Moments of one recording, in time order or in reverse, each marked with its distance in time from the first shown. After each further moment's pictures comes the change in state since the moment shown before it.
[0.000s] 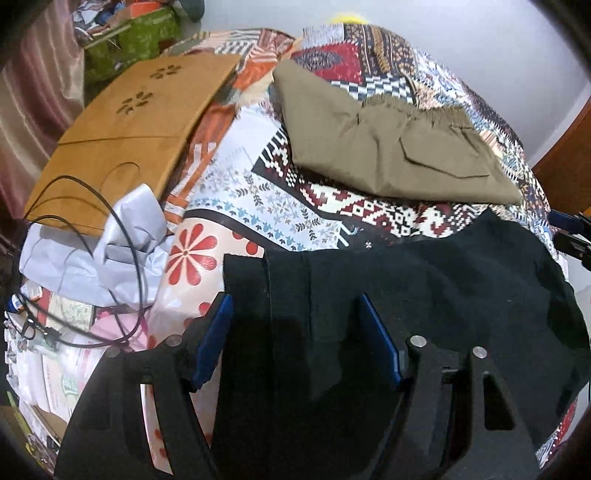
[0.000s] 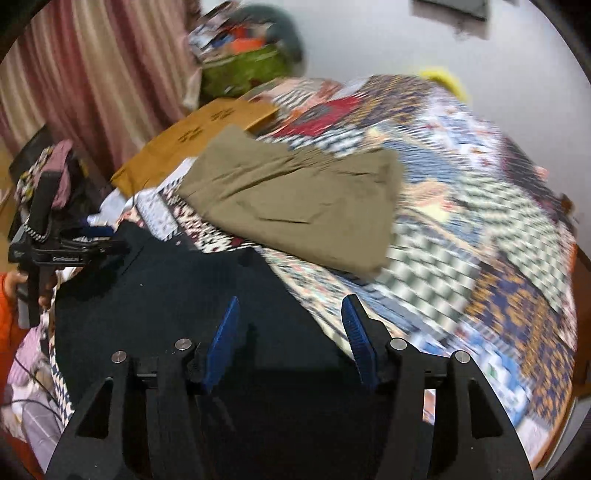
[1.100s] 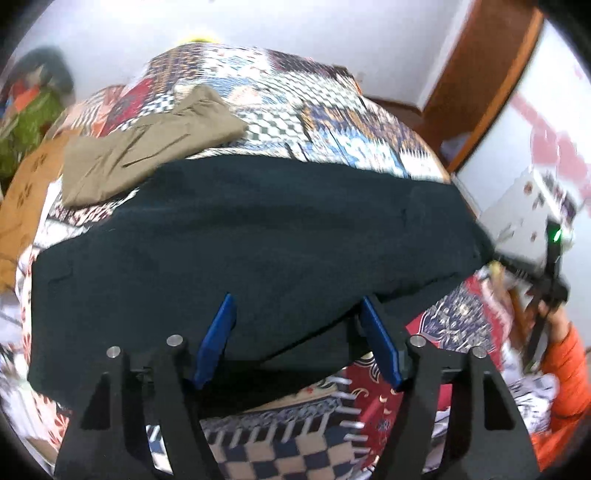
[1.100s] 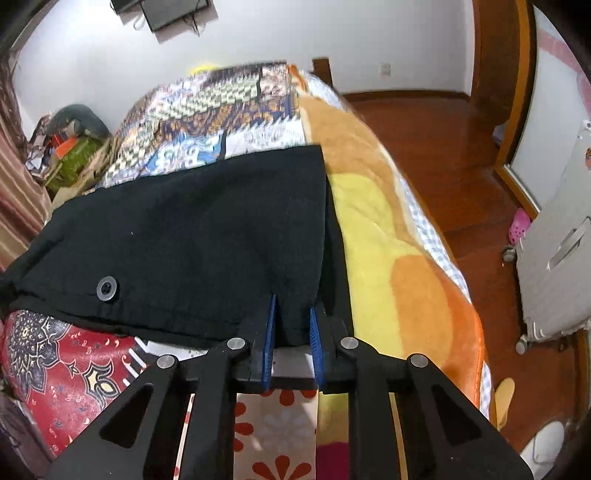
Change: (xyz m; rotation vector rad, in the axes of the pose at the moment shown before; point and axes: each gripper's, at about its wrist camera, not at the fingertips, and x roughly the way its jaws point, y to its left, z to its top) left arm -0.092 -0.246 -0.104 0.333 -0.045 -0.229; right arm -0.175 -0.136 -0.343 0.724 -0.115 -0.372
